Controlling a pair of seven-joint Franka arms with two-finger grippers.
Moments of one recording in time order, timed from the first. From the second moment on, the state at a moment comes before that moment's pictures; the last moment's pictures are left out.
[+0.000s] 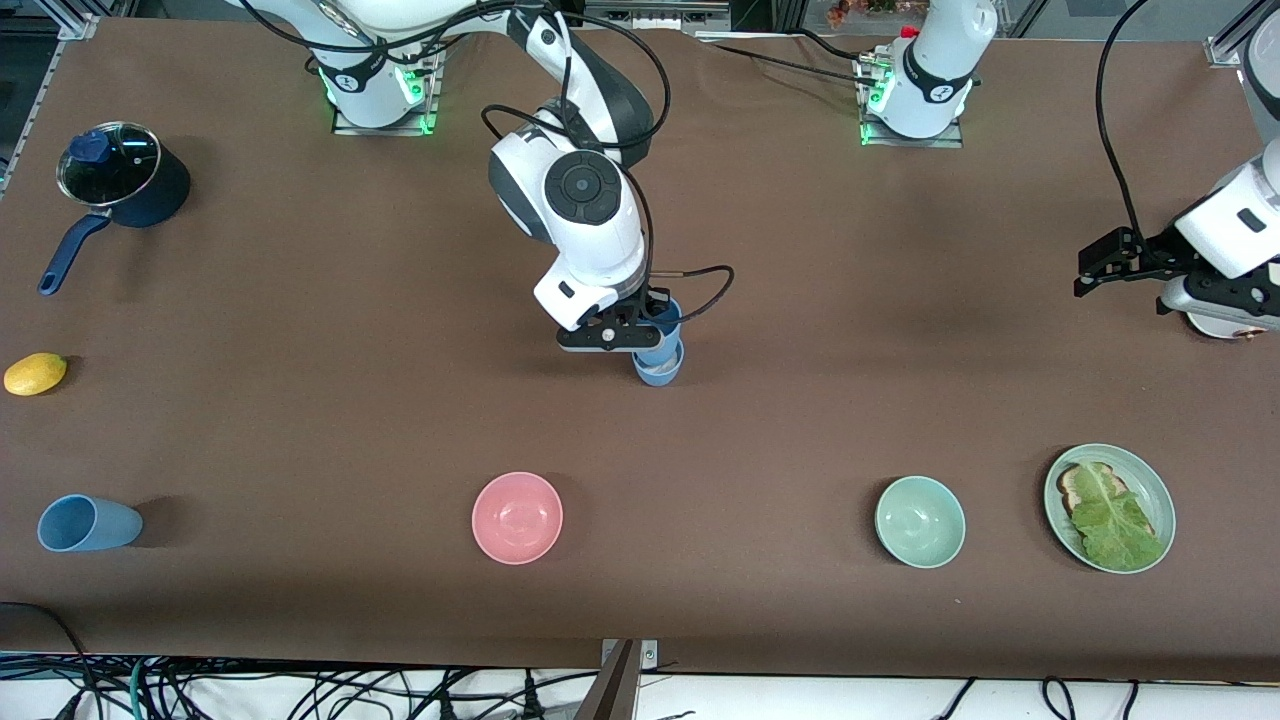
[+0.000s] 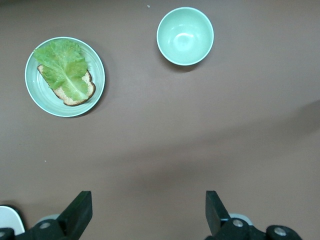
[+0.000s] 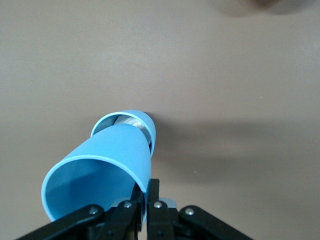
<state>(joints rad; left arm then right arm) 0.00 -0.01 0.07 -1.79 -0.05 1.81 0.27 0.72 0.64 0.02 -1.33 0.06 2.01 0.74</state>
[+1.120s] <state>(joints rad) -0.02 -0.02 0.09 -1.79 -0.01 1.84 0.16 0.54 0.47 0.02 -1.33 0.06 1.85 0.61</state>
